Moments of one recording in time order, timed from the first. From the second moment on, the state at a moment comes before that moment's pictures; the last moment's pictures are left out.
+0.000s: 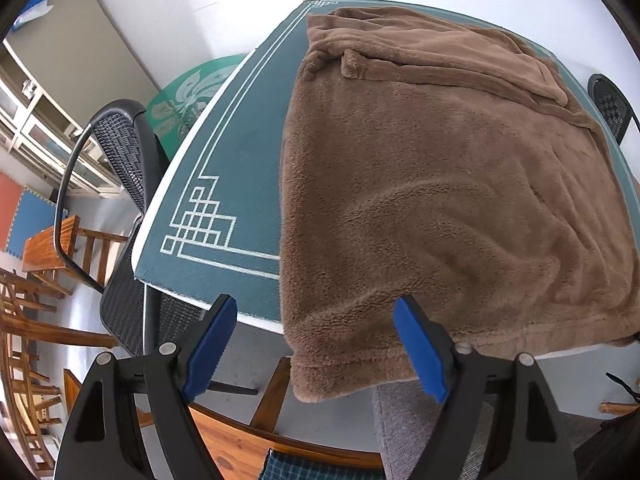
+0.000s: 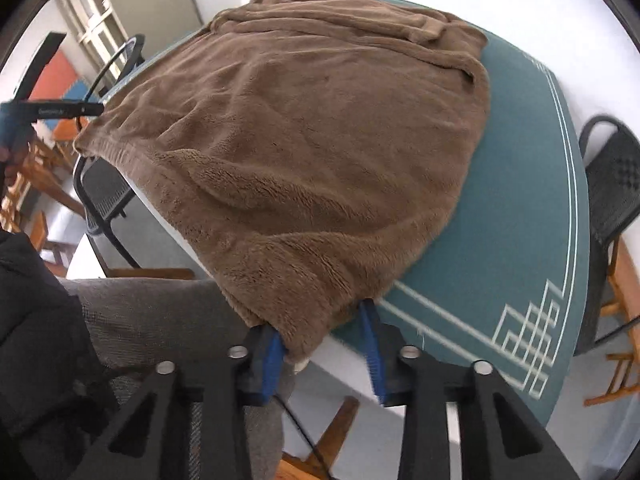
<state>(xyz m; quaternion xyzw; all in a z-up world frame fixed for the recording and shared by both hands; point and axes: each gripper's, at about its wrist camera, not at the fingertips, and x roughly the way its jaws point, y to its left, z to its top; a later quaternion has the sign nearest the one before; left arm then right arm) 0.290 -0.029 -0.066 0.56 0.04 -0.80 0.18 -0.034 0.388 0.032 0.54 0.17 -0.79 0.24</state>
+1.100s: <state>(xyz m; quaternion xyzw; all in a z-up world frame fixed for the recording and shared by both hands) 0.314 -0.054 -0.073 0.57 0.14 -0.80 0.11 -0.140 0.384 0.073 0.50 0.11 -0.84 0.18</state>
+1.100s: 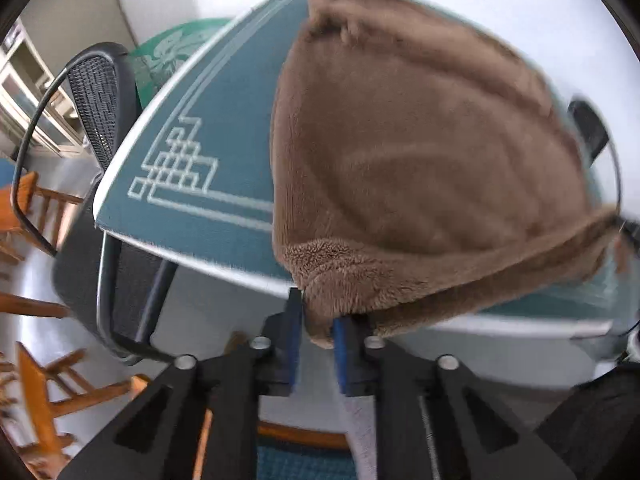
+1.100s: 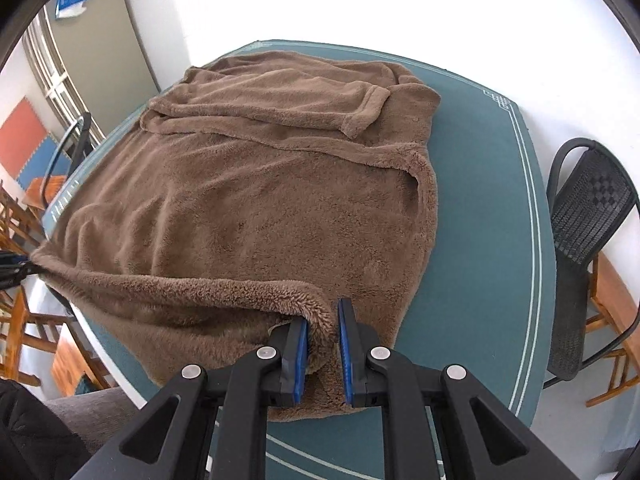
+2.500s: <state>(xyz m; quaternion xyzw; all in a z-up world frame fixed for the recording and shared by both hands) -0.037 -0.148 0.082 0.42 0.01 -0.91 0.03 -0.410 0.348 0.205 0.35 0.11 -0.93 0.07</state>
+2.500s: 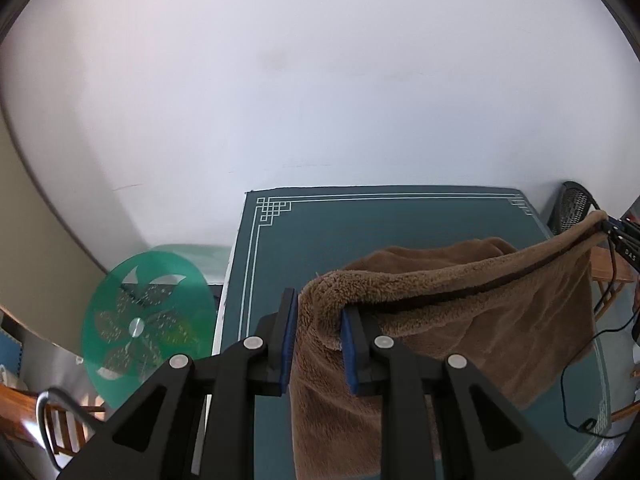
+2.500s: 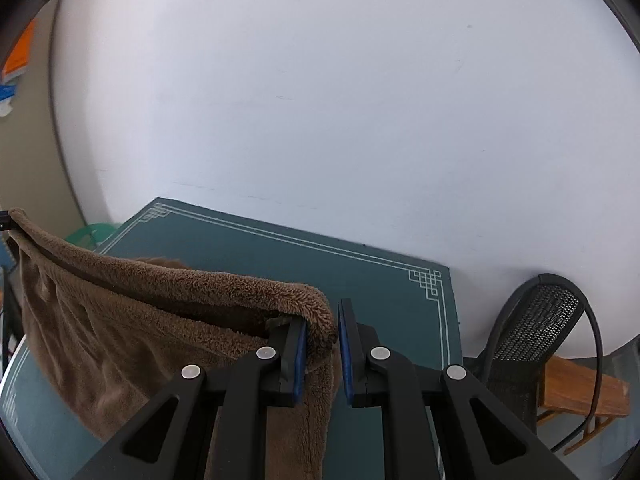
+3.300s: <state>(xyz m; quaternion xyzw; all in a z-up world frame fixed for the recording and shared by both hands) -0.195 -0.157 -0.078 0.55 0.00 -0.84 0.01 -0.546 0.339 0.051 0.50 0.11 -0.86 -0.01</state>
